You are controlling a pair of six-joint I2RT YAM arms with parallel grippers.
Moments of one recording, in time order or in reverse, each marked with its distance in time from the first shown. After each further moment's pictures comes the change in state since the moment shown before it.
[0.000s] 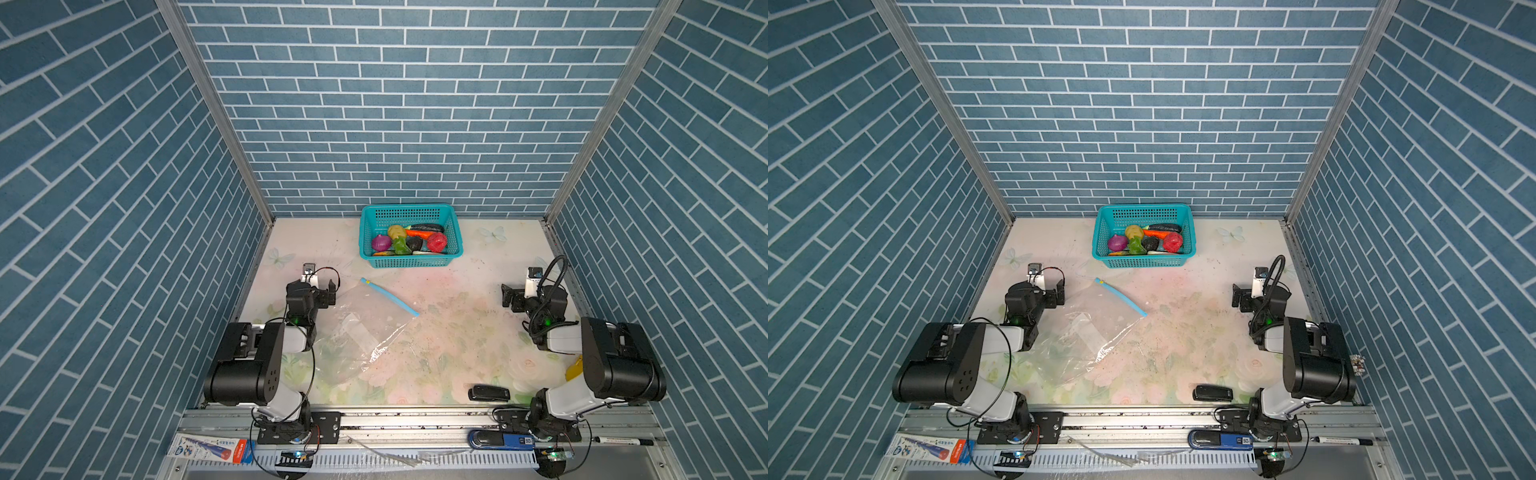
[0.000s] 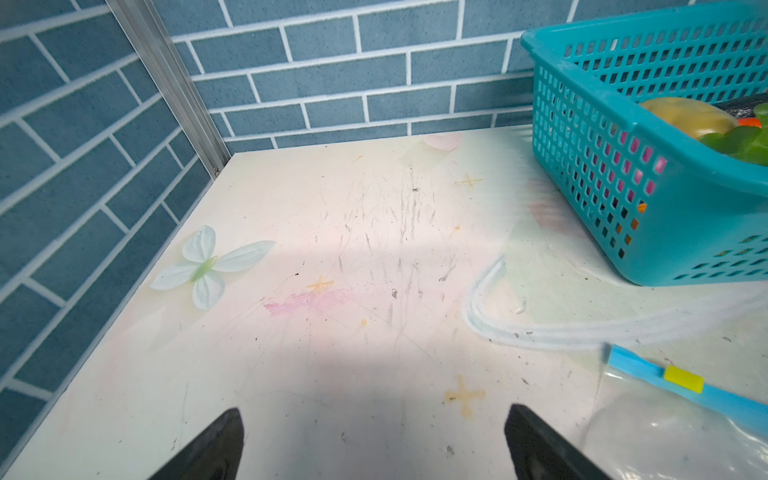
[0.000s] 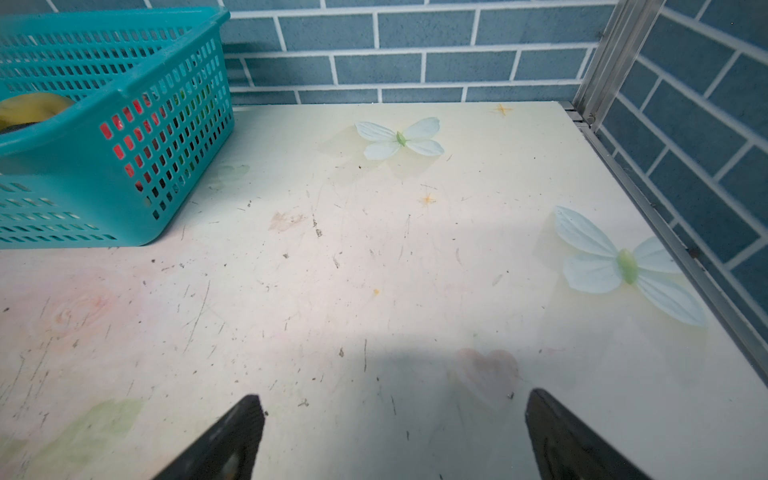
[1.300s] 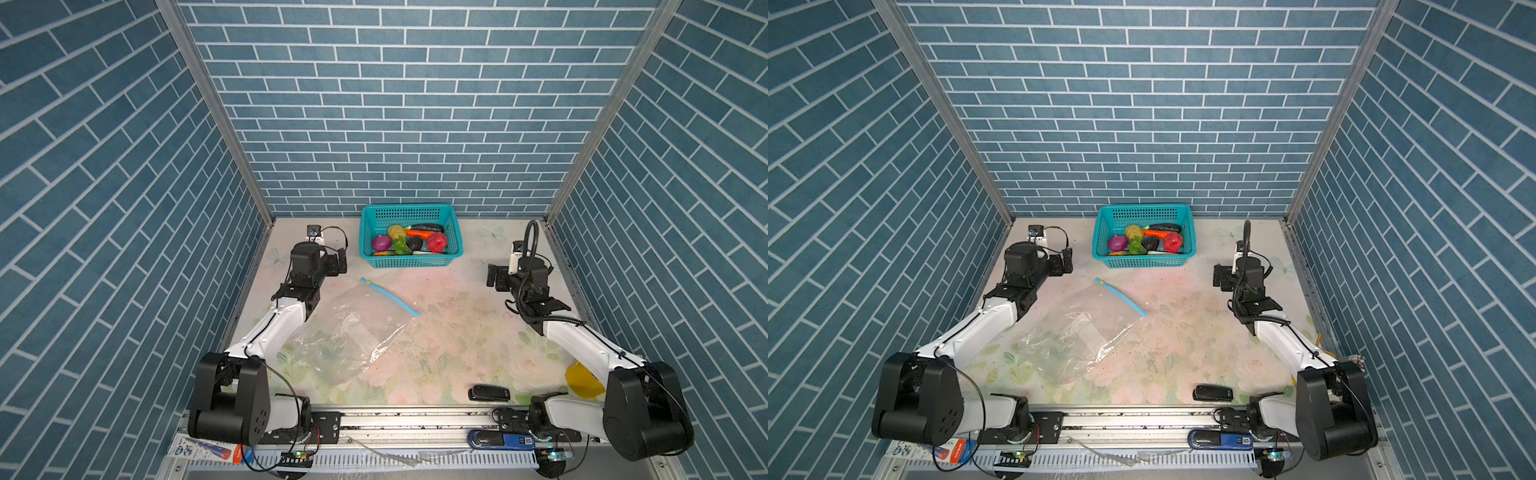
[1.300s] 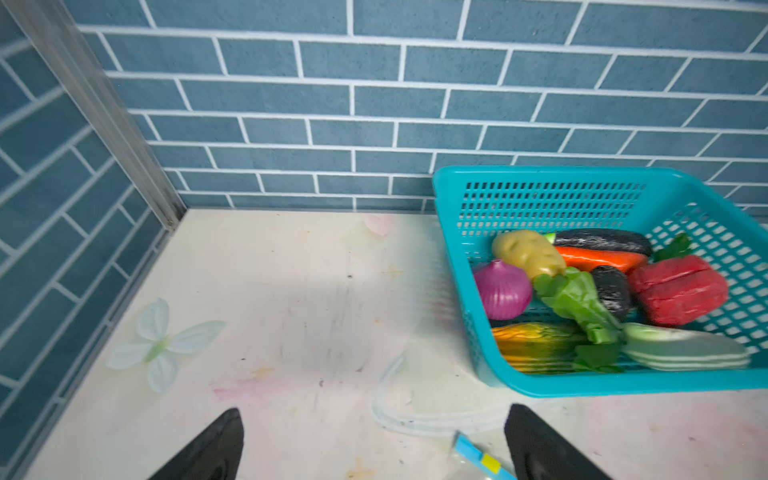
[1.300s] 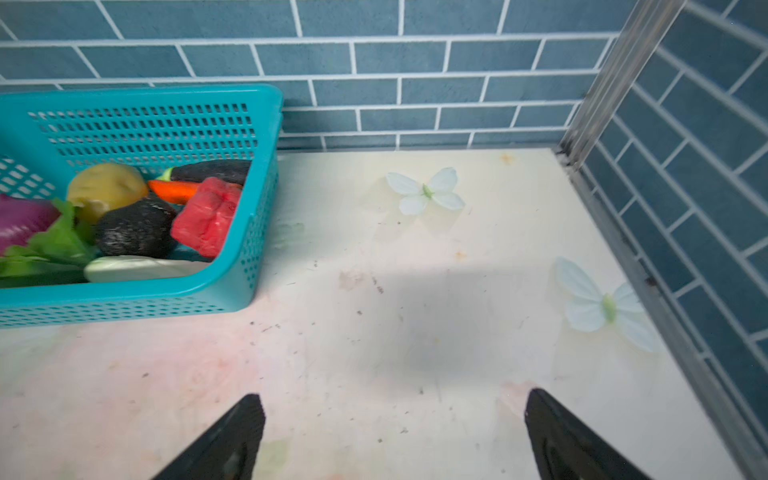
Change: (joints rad) left arm -0.130 -0.169 0.507 -0.753 0.027 -0.221; right arm 0.370 -0.286 0.339 -0.729 0.371 0.201
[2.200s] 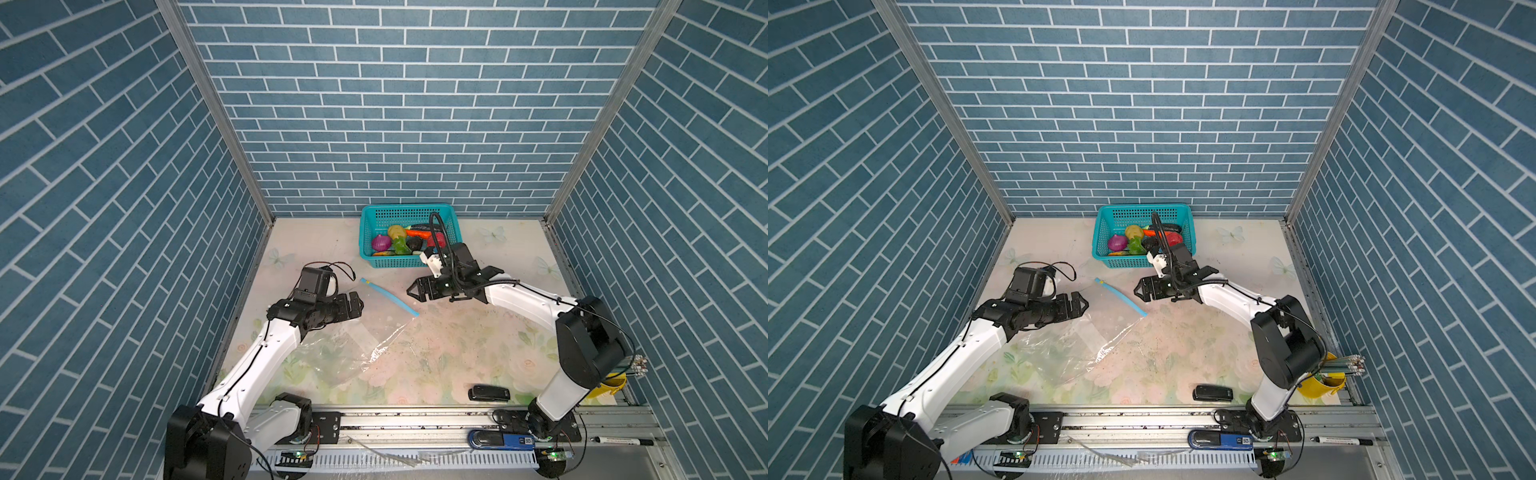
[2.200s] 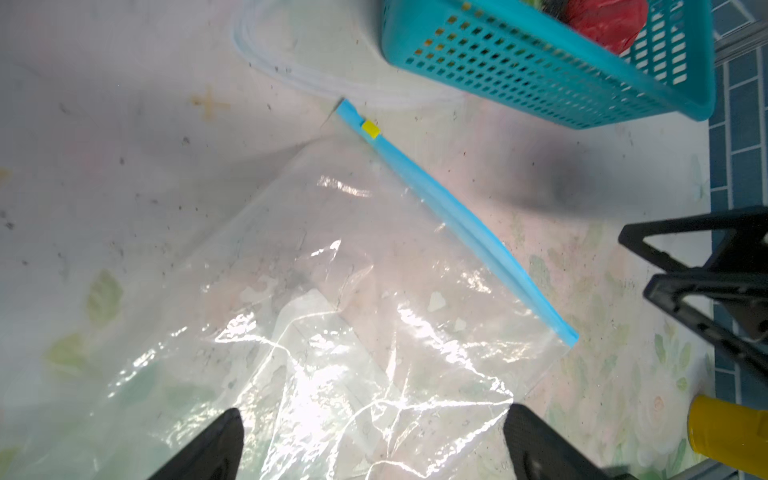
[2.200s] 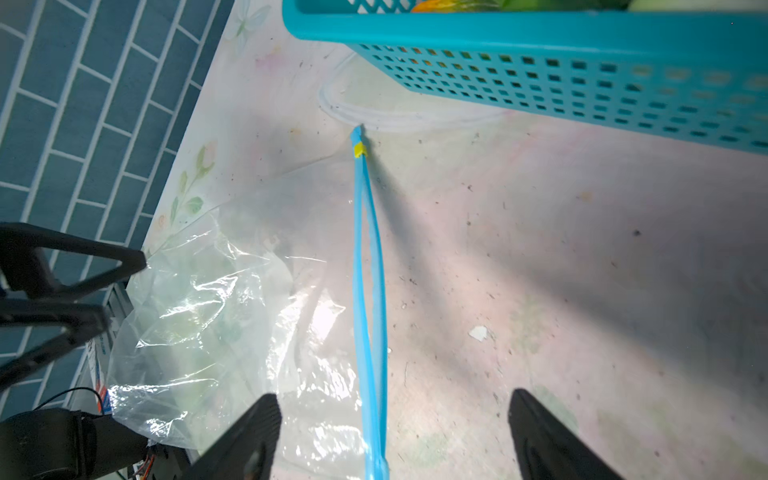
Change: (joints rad) left arm -0.118 -0.276 -0.113 -0.685 0.277 -0.322; right arm 0.375 0.473 0.505 -0.370 -0.588 0.157
